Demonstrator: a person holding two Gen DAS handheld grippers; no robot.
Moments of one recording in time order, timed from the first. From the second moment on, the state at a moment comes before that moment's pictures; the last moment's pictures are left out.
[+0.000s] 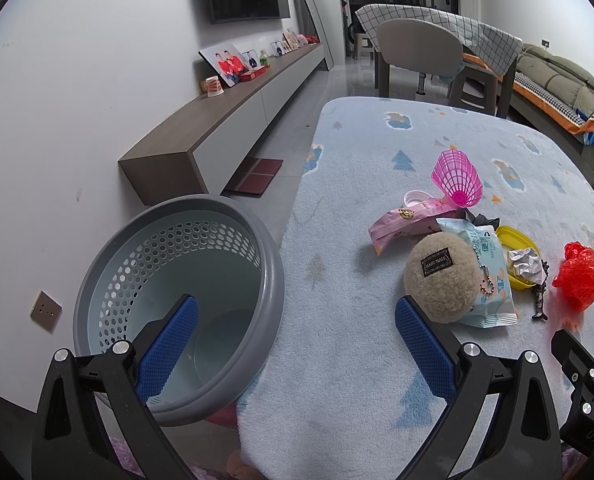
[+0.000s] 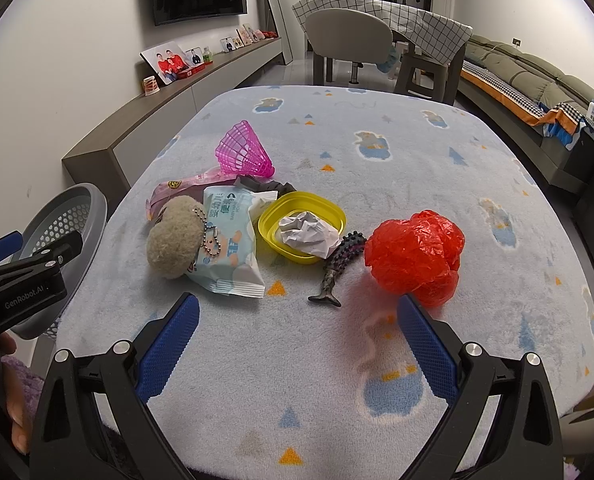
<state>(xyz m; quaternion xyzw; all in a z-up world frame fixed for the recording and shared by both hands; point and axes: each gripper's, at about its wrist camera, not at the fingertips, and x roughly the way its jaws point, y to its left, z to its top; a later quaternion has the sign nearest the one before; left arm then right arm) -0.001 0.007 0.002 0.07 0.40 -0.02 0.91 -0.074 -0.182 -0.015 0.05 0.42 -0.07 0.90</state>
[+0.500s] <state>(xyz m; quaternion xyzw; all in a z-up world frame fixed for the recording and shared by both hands) -0.001 0.007 0.002 0.07 0.40 -0.02 0.91 -0.074 -0.182 -0.015 0.05 0.42 -0.07 0.90</state>
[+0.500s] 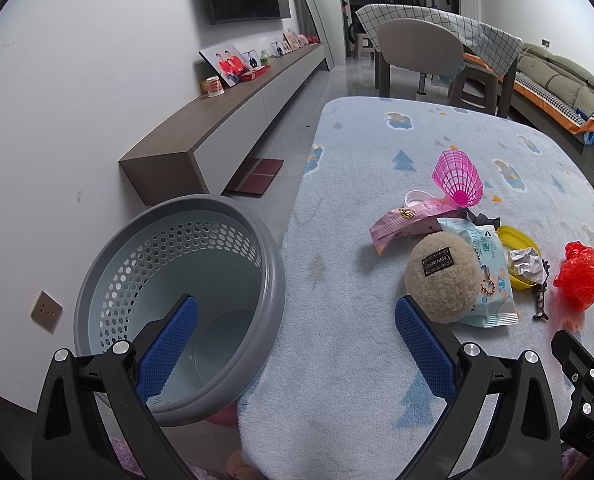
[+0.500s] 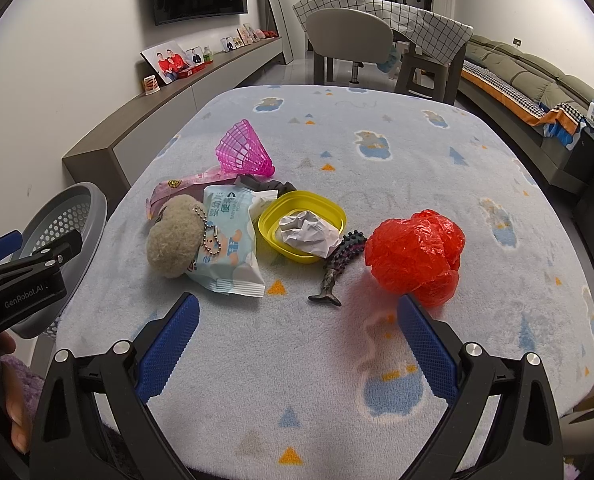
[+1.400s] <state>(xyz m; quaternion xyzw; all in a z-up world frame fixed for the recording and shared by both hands) -0.001 0.011 0.000 0.08 0.40 -0.02 0.91 -0.076 -0.188 -0.016 0.05 0.42 -0.08 0.90</state>
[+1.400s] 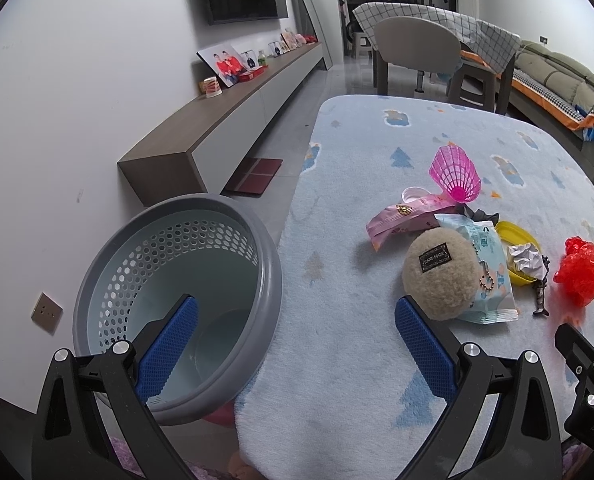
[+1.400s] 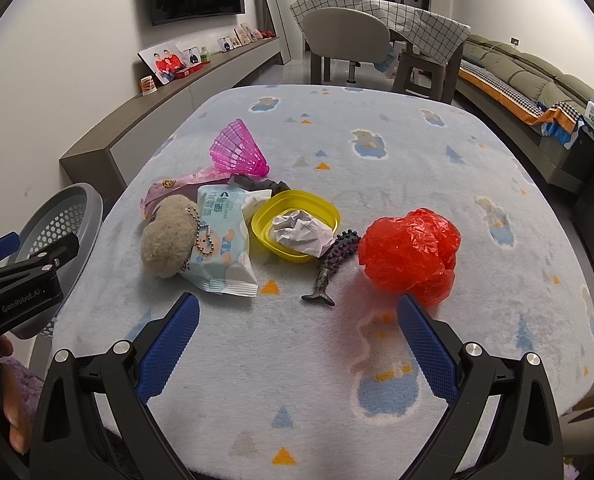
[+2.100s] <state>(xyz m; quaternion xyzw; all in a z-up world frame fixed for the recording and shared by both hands) 0.003 -0.015 -0.012 0.08 0.40 -0.04 0.91 -0.076 -0.268 -0.031 0.12 0.43 -0.14 0.88</state>
